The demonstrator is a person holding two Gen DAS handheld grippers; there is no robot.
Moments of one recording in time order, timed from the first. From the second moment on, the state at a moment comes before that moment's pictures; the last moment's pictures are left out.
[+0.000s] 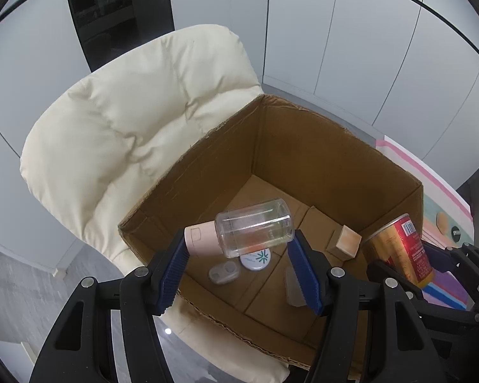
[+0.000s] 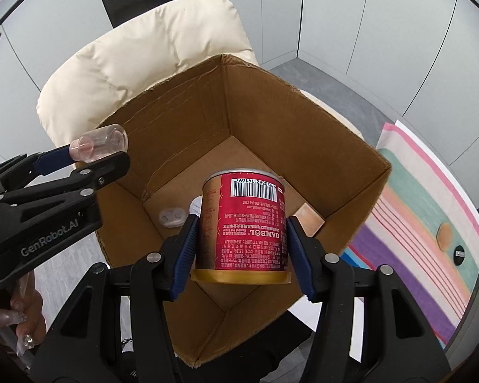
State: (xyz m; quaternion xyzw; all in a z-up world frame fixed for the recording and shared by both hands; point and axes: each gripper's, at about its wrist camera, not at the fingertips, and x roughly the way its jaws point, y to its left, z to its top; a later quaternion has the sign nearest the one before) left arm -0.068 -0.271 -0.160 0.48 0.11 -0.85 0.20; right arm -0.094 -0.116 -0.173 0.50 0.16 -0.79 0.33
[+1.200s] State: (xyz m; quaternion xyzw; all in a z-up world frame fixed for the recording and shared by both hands) left arm -0.037 -0.249 -0.165 0.53 0.11 -0.82 0.18; right arm -0.102 -0.055 -0.161 0.52 0.11 -0.81 0.26
